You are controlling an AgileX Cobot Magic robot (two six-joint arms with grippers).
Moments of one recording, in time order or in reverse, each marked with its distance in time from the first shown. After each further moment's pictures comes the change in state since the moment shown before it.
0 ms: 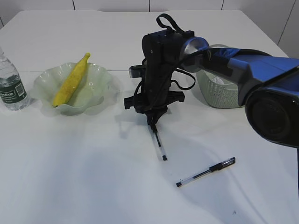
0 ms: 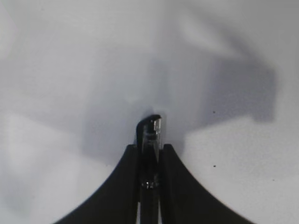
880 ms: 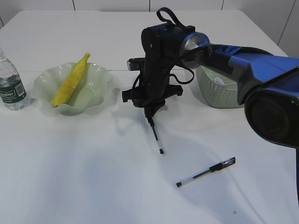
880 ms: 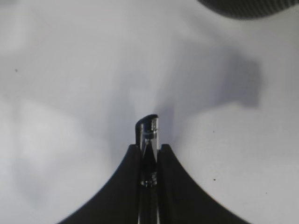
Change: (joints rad) left arm 0.000 0.000 0.000 0.003 0.000 0.000; right arm 0.000 0.002 -0.053 -0.002 0.000 -0.002
